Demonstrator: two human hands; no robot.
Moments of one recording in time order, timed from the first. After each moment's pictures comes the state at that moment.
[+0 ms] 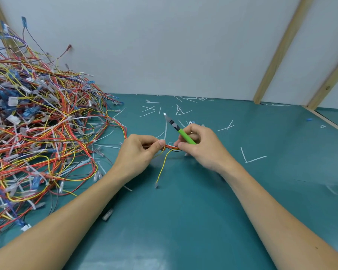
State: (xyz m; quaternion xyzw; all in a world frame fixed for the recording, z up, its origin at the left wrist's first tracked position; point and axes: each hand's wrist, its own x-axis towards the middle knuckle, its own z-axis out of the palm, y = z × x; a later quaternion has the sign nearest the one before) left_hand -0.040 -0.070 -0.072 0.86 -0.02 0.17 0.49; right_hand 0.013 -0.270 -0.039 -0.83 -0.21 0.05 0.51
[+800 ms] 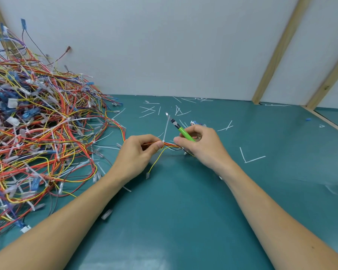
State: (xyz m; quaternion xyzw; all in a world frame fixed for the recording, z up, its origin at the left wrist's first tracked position) left_hand -0.040 -0.071 -0.071 0.85 -0.02 0.16 0.49; right_hand 0.017 -0.270 -0.043 -0.83 -0.15 0.02 0.53
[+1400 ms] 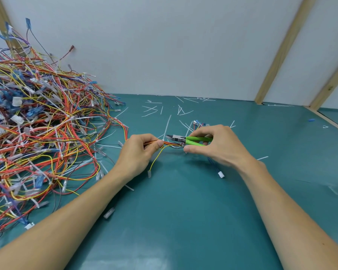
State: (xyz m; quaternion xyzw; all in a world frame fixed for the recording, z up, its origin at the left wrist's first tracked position) left_hand -0.034 -0.068 -0.075 0.86 0.03 0.16 0.49; right_hand 0.037 -0.305 -0.036 -0.90 -0.27 -0.02 0.34
